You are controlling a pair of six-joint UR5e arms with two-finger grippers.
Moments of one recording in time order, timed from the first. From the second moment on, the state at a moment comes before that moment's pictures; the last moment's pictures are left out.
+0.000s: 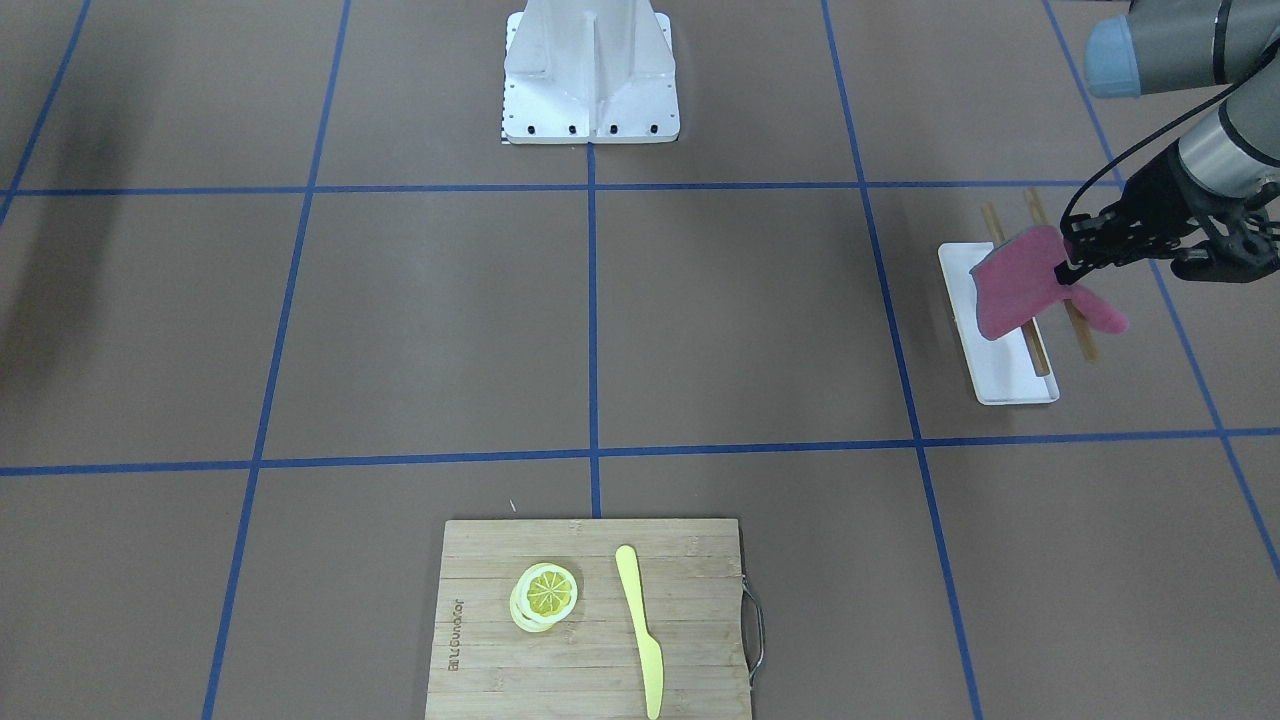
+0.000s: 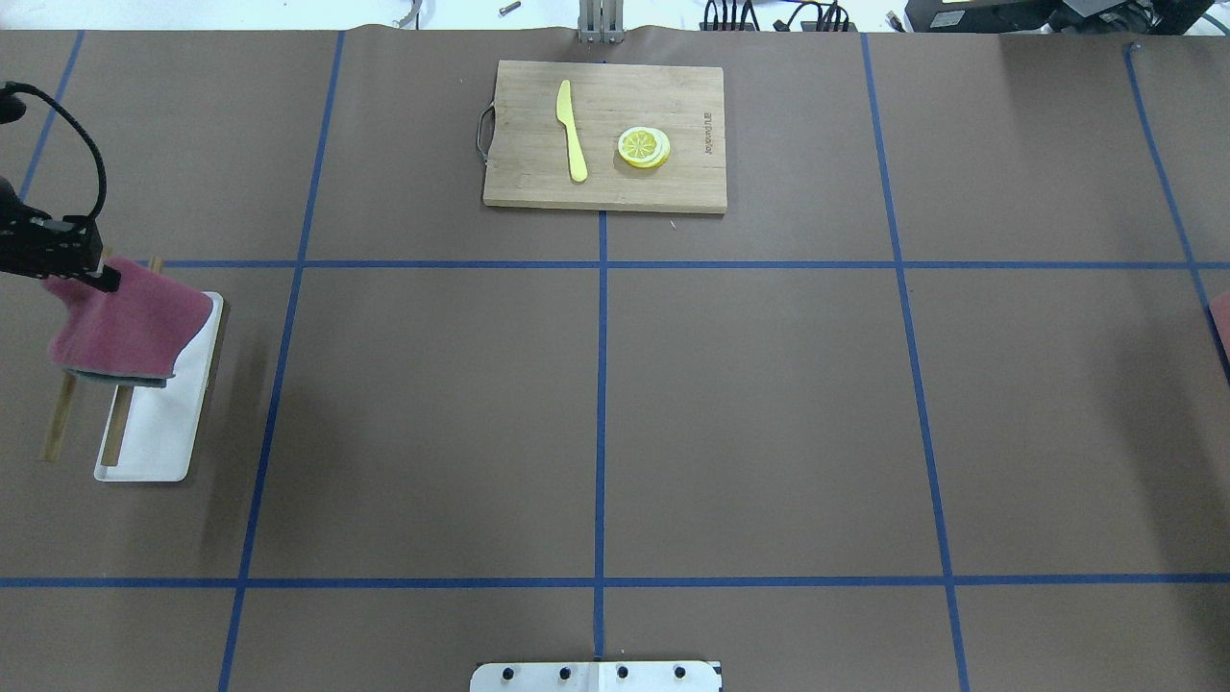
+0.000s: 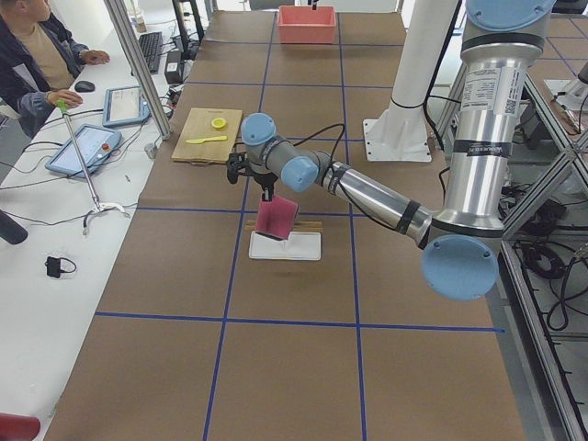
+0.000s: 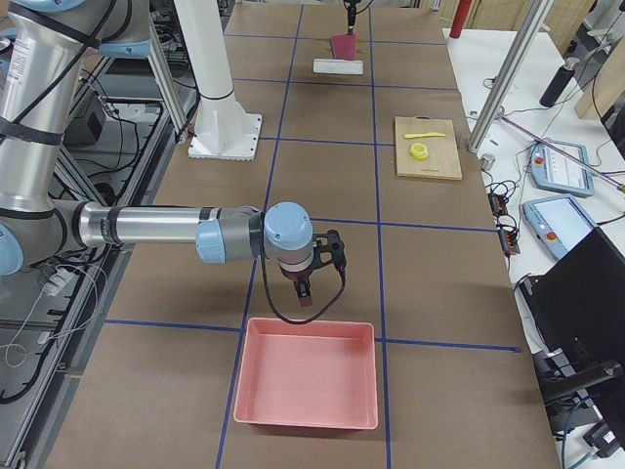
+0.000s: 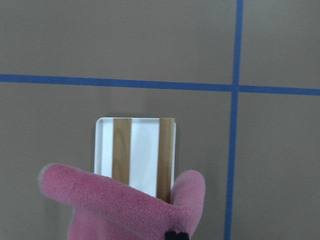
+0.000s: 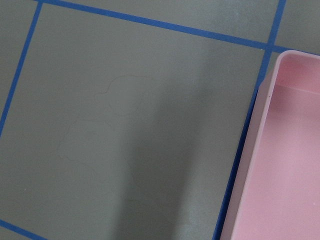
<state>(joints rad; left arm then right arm) -1.13 -1.70 -1.92 -1.75 -2.43 -0.82 1.52 -1.90 1.94 -1.46 2.50 -0.13</state>
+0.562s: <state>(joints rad) -1.10 -1.97 -1.91 -1.75 -2.44 -1.13 1.42 -1.73 1.94 -1.46 2.52 -0.02</state>
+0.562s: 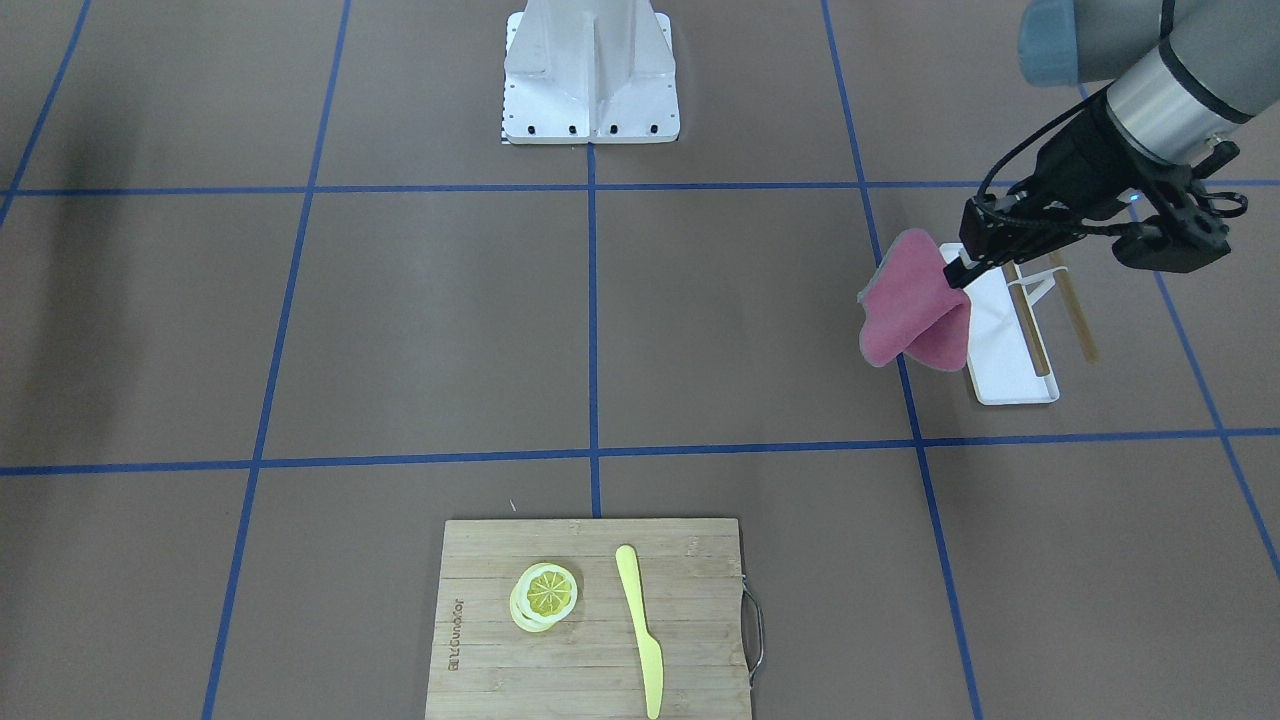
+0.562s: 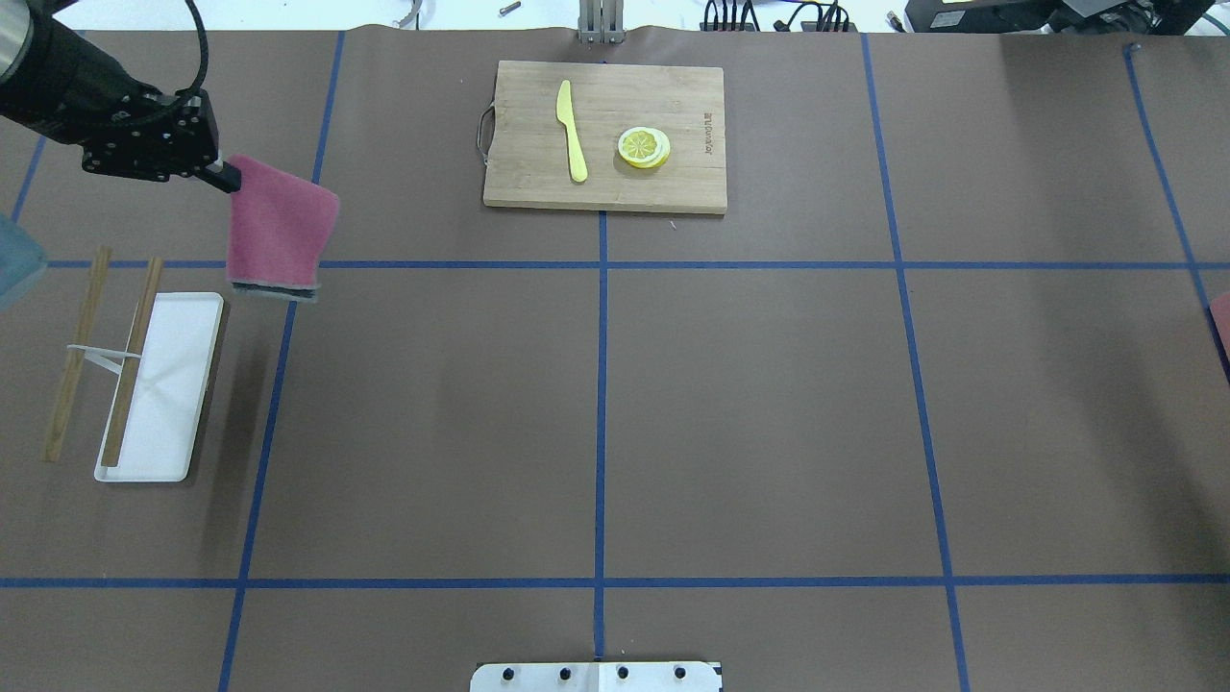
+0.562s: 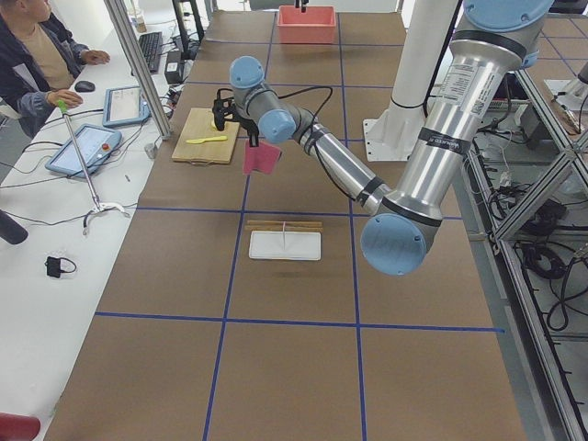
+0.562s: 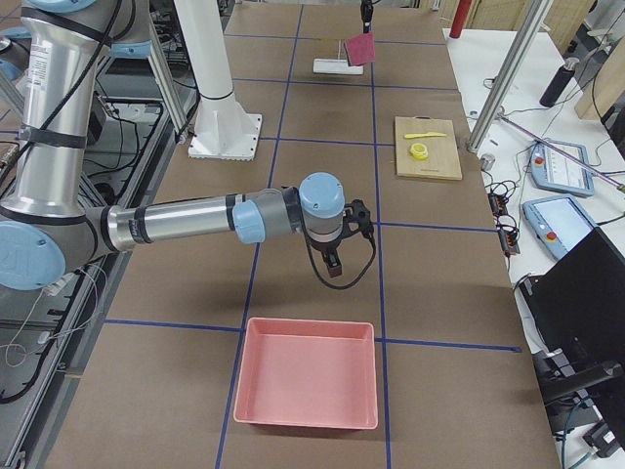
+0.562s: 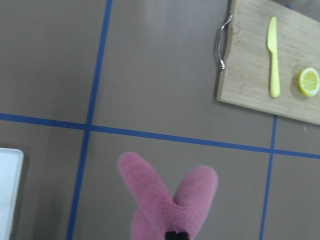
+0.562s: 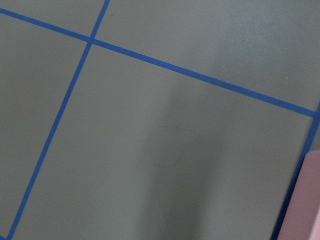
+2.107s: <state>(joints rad) -0.84 -2.37 -1.80 -1.76 -2.28 -1.73 0.77 -1.26 2.00 -1.06 2.12 0.85</state>
